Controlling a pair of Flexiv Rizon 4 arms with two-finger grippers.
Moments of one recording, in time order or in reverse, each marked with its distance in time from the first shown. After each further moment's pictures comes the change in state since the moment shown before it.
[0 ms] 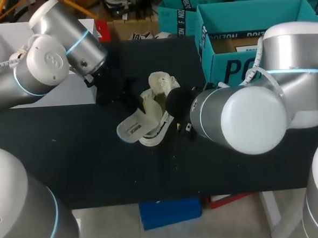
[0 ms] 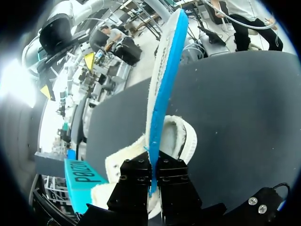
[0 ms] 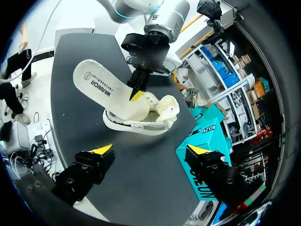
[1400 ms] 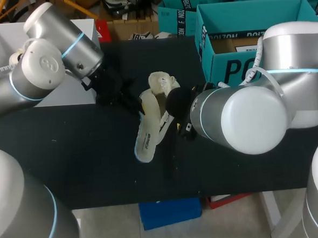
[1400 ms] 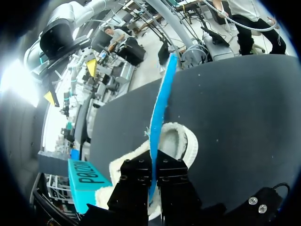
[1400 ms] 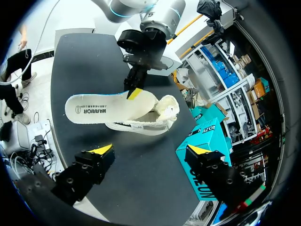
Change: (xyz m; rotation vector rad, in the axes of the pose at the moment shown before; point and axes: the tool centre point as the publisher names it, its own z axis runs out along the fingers) left arm -0.002 -0.013 -0.004 0.005 -0.045 -0.012; right arm 0.000 0.000 0.000 0.000 0.000 0.000
